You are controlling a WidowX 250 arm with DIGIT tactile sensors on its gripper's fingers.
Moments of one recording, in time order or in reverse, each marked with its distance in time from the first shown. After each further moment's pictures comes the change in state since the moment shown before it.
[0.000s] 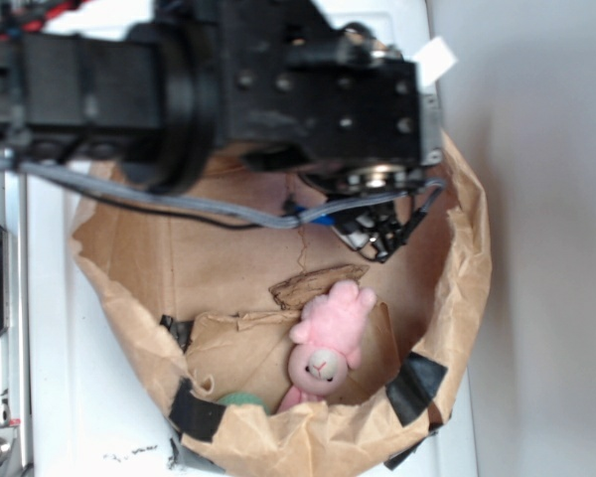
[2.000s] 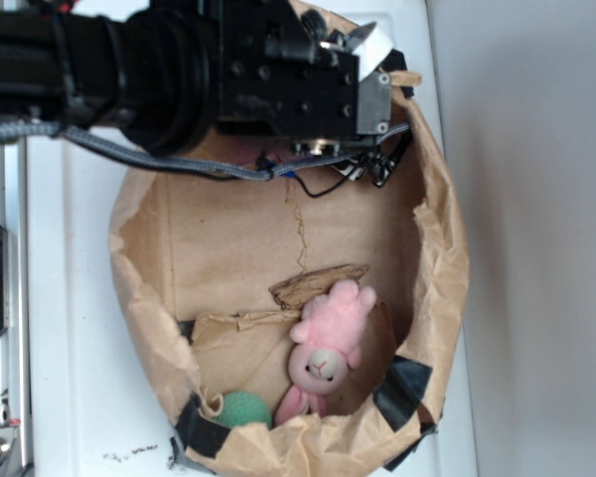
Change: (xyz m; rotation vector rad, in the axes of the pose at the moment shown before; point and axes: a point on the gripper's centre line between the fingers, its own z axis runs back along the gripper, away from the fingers) arm 0.032 0.029 -0.049 0.041 -0.168 0.173
